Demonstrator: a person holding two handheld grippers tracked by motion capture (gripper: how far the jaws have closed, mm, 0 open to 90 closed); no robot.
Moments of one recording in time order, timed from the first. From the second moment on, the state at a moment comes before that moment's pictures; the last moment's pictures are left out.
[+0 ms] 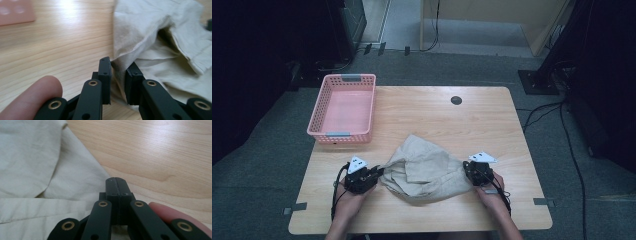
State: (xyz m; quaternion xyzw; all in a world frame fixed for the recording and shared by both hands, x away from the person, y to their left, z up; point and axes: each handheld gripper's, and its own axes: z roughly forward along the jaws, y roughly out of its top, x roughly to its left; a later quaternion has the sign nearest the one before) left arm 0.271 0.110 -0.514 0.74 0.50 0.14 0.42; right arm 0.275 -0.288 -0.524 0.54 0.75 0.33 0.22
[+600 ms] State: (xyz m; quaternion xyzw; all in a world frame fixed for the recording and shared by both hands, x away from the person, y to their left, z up) left arm 0.261 0.137 -0.464 0.67 0.53 0.18 0.50; right arm 0.273 -0.279 -0.512 0.53 0.73 0.38 0.20
